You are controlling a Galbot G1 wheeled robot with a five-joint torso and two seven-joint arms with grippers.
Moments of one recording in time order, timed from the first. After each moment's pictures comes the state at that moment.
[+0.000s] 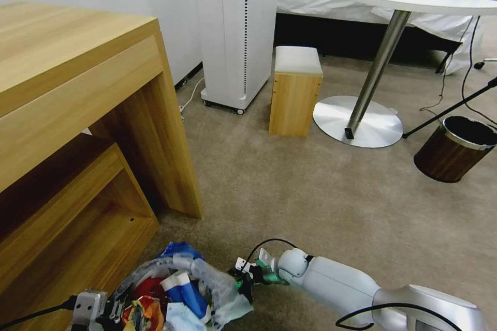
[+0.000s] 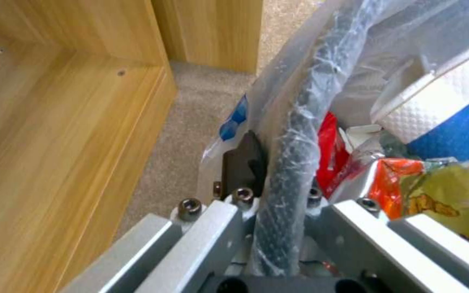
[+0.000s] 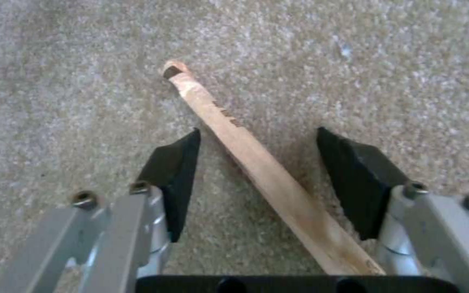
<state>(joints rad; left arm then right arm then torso) 2.43 -0.93 -0.90 -2.47 -0.64 0.16 -0.19 -0.55 1.23 -0.83 0.95 0.53 -0.14 -0.52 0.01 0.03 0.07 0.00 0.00</state>
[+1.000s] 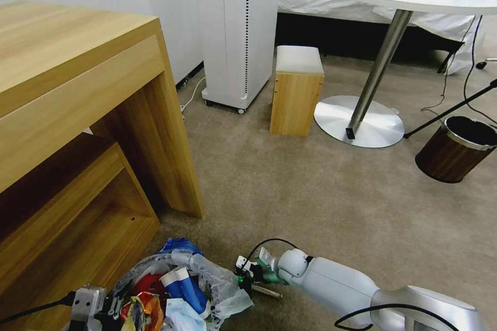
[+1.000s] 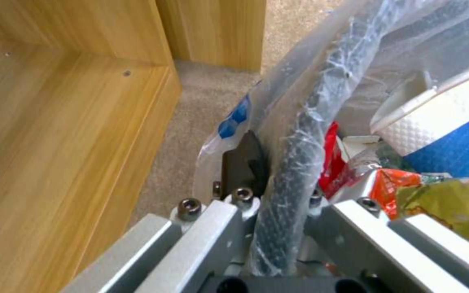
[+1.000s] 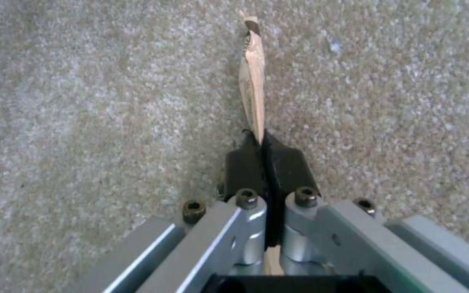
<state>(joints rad) 2.45 -0.91 -0.93 -2.47 -0.64 0.16 -0.19 -0.56 1.24 -0.82 0.93 0.54 -0.14 -0.48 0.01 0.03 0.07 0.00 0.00</state>
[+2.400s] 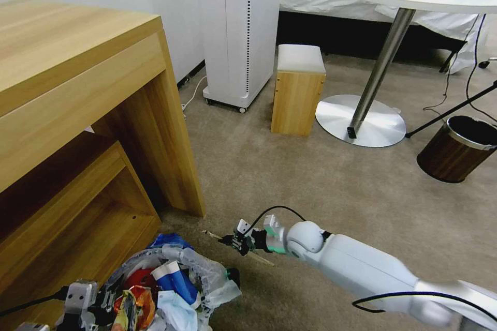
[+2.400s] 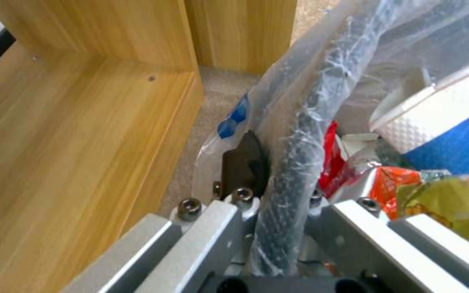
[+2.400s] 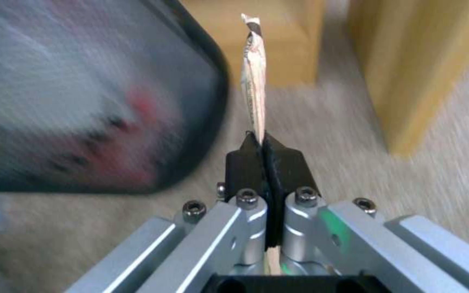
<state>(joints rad) 2.38 -0.88 -0.94 -2.41 -0.68 0.16 -0.21 -0.52 0.98 -0.68 1.48 0.64 -0.06 -0.48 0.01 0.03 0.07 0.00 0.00</state>
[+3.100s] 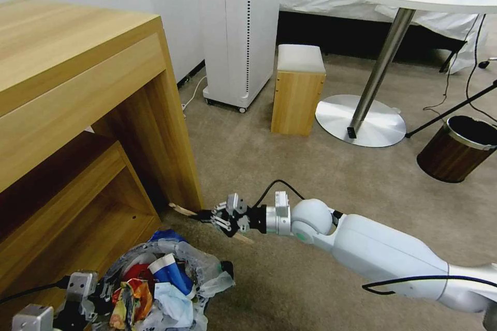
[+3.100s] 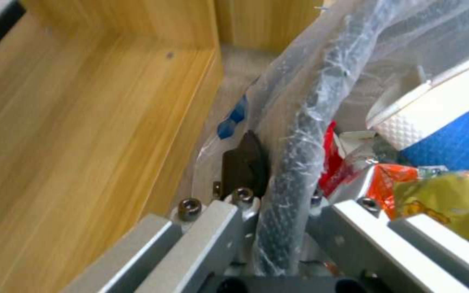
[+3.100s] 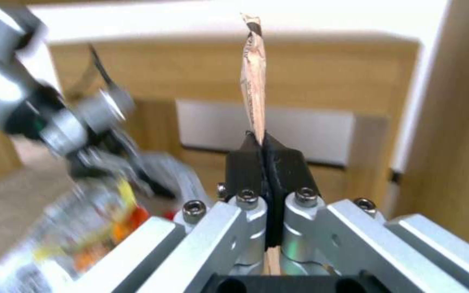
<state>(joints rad) 2.36 -0.73 -0.95 -2.37 -0.85 0.22 -0.32 -0.38 0.92 -0.67 1.76 0.87 0.12 -0.54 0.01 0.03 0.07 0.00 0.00</state>
